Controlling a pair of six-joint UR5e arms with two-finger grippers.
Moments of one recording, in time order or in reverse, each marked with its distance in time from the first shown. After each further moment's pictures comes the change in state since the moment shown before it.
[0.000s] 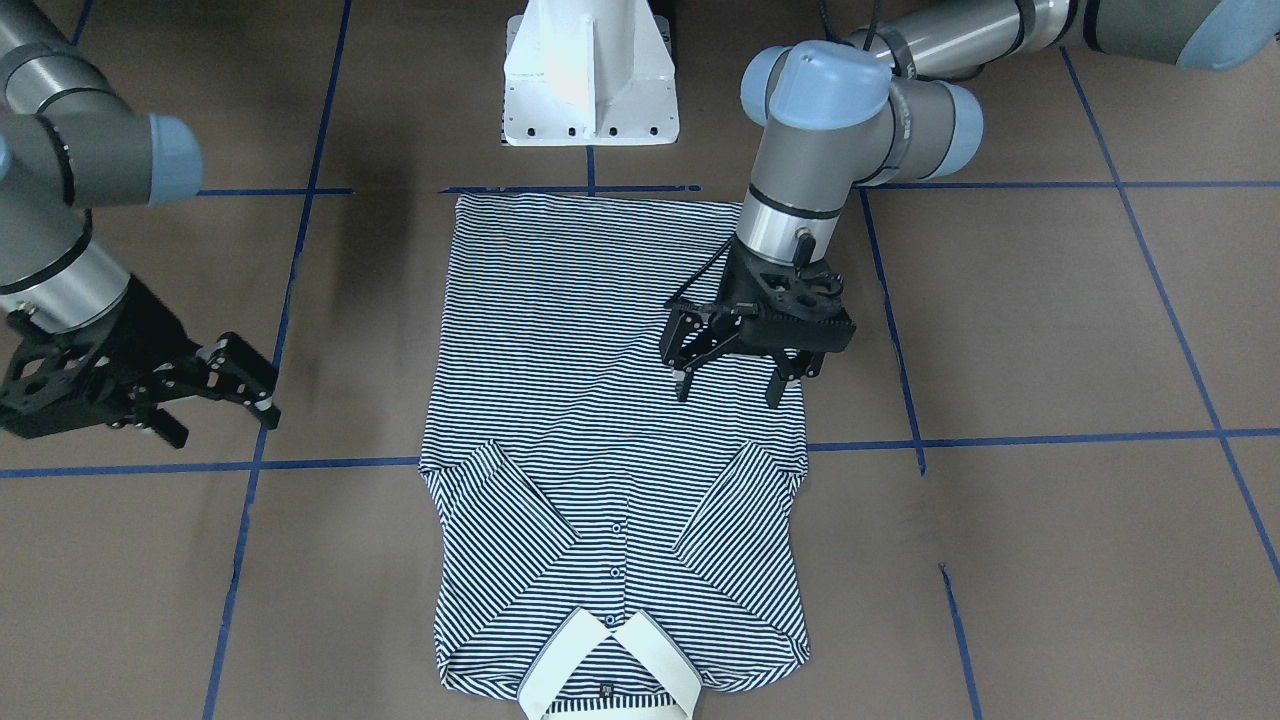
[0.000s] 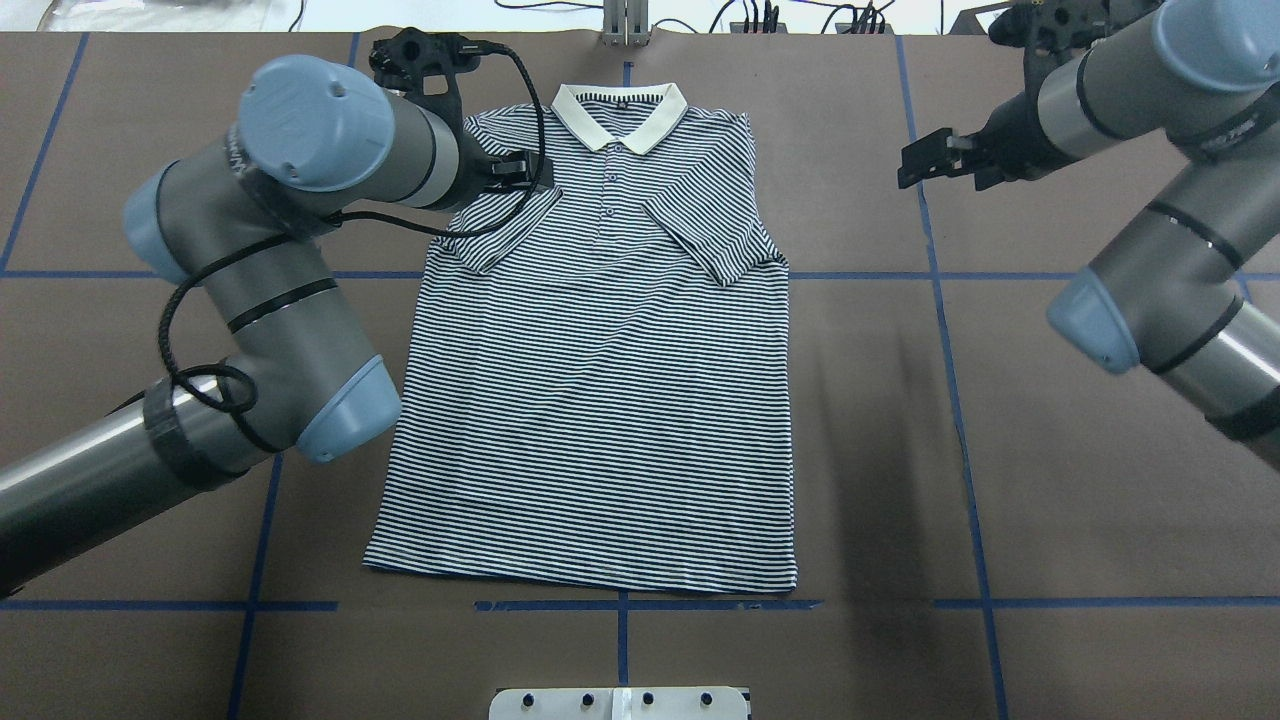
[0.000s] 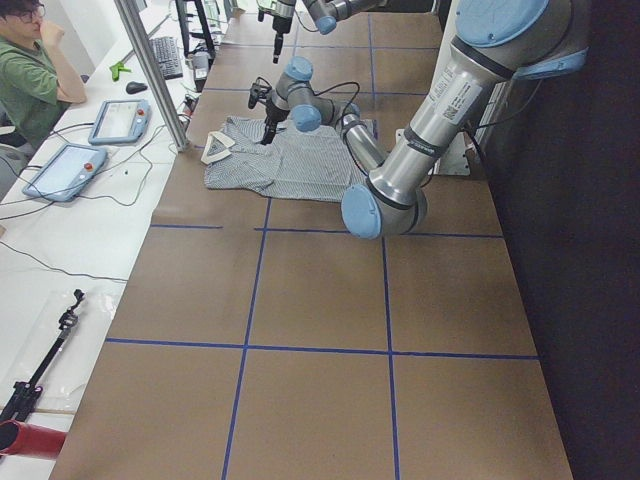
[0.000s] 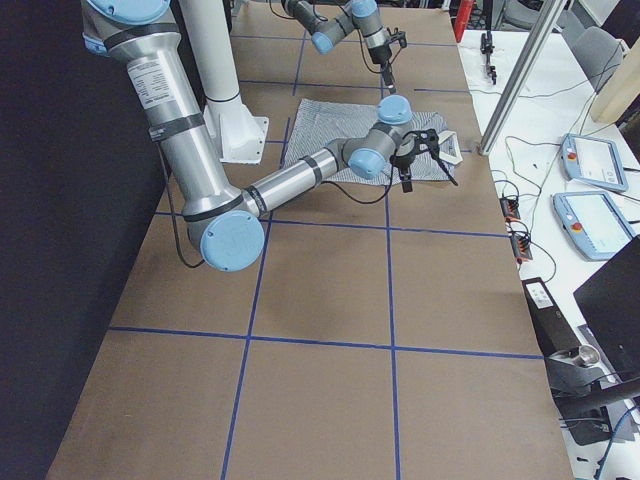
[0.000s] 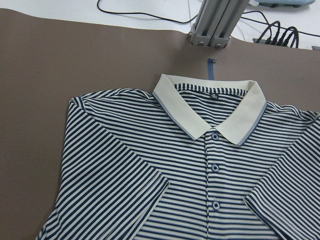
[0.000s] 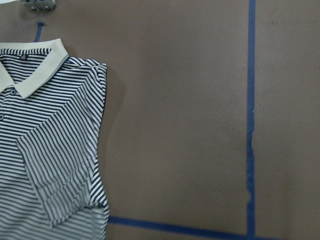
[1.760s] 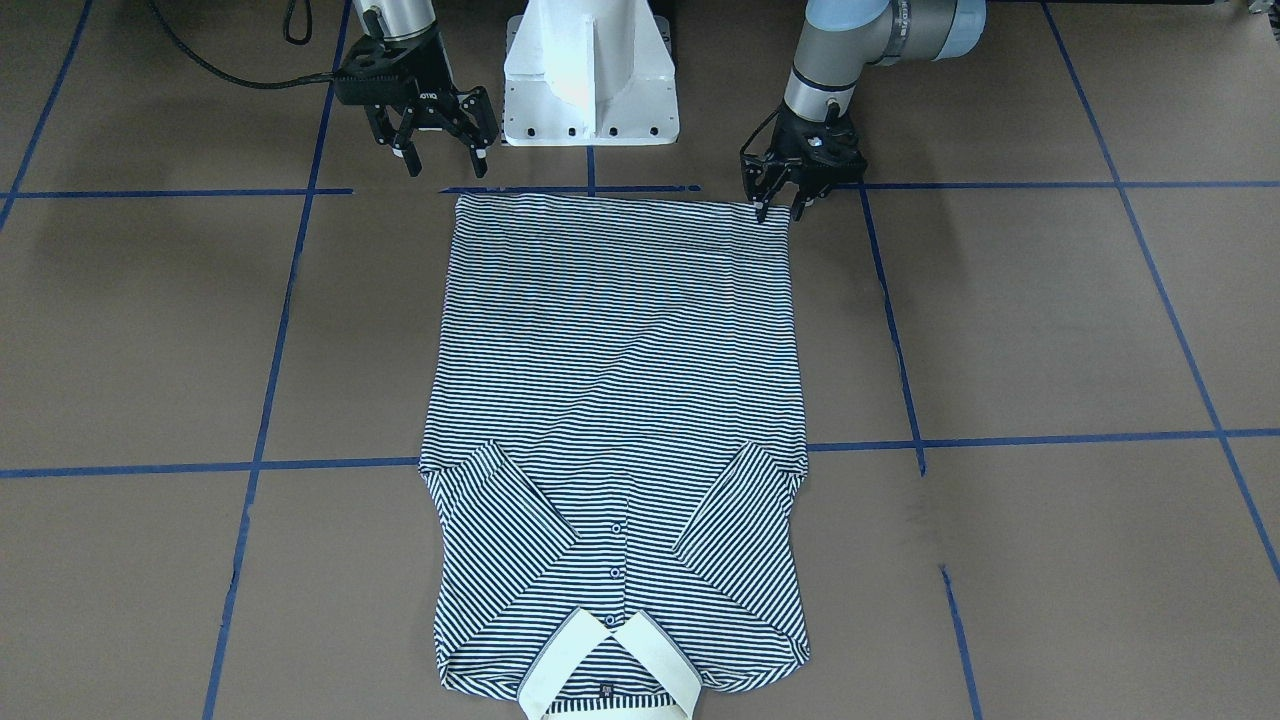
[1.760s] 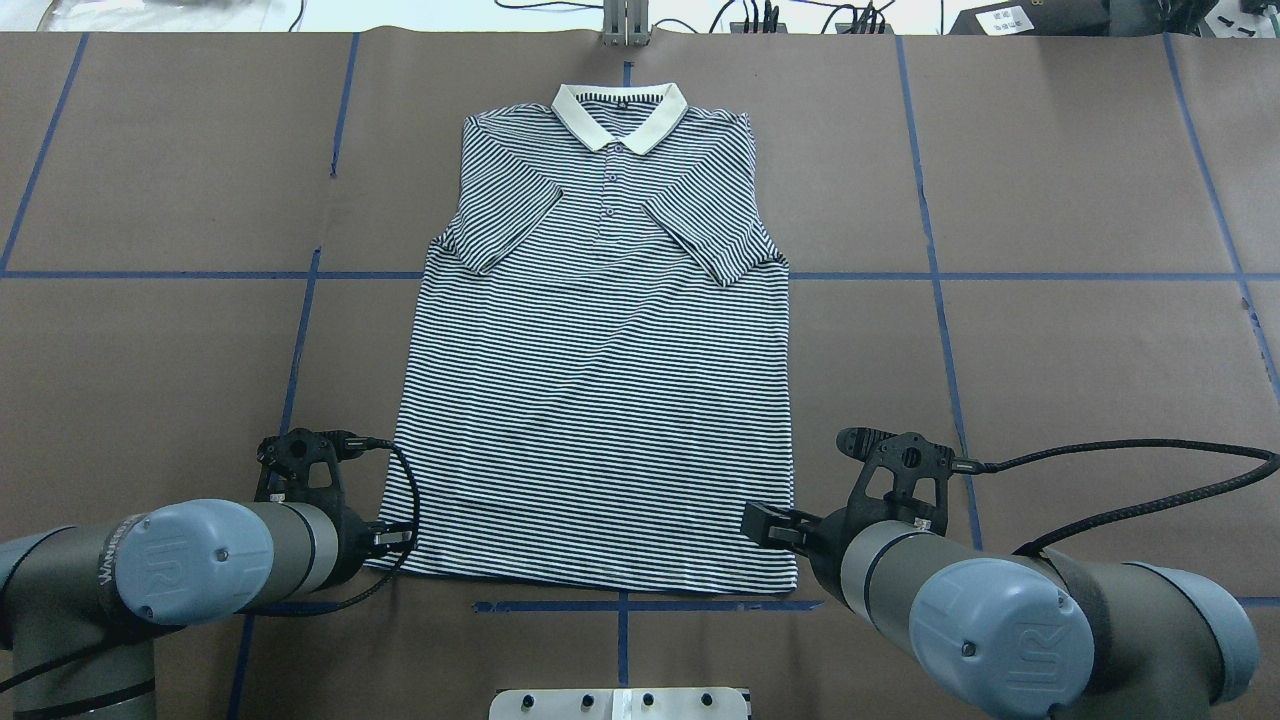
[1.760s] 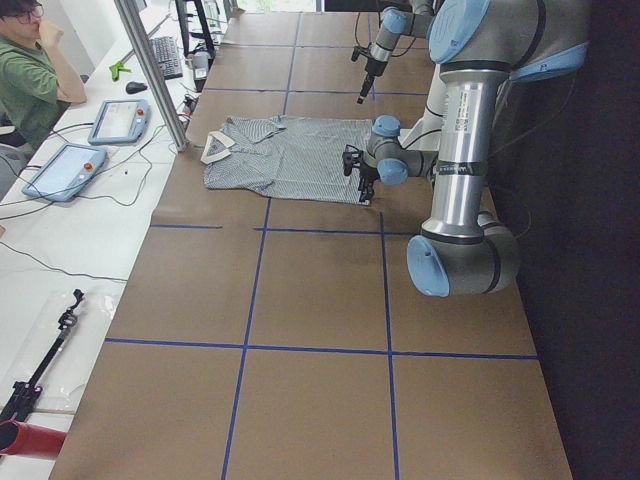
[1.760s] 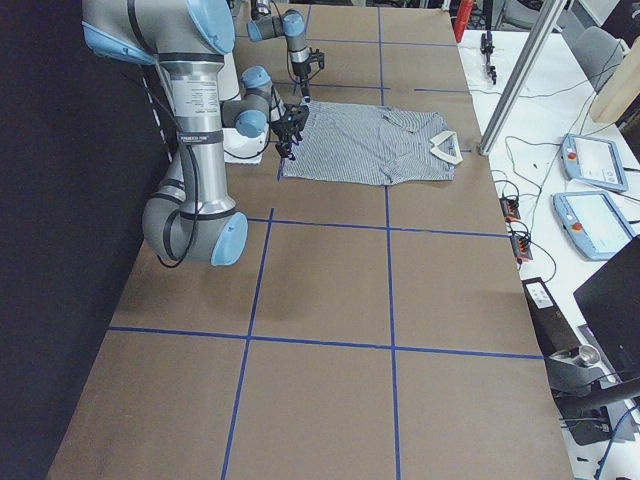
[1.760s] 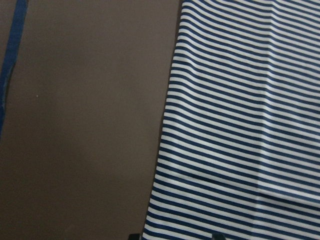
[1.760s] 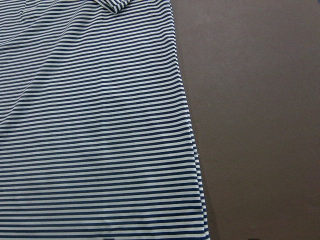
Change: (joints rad) left arm 0.456 0.515 -0.311 0.010 0.113 -0.333; right arm -0.767 -0.138 0.468 -0.358 -0.691 0.691
